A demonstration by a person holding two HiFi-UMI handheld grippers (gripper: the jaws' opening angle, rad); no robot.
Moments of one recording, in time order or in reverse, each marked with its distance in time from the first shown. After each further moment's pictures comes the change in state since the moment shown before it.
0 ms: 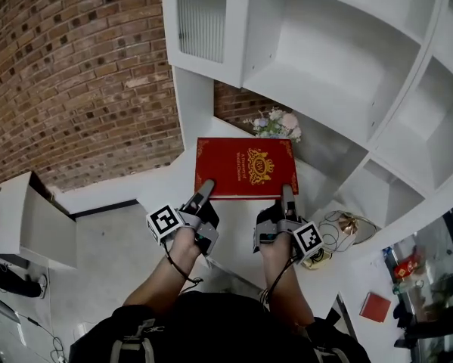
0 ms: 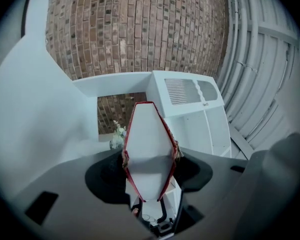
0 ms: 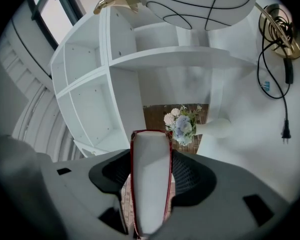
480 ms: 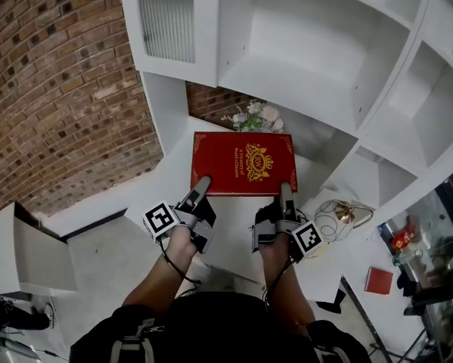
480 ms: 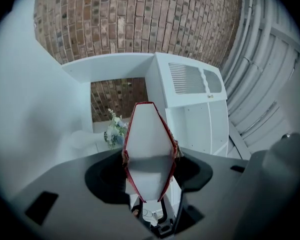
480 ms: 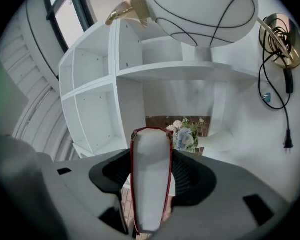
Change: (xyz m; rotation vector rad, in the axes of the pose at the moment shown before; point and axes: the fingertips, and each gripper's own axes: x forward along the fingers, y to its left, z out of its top) left arm 0.047 0.010 0.007 -0.041 0.169 -0.034; right arm 0.005 0.002 0.015 -0.057 -0.140 0.002
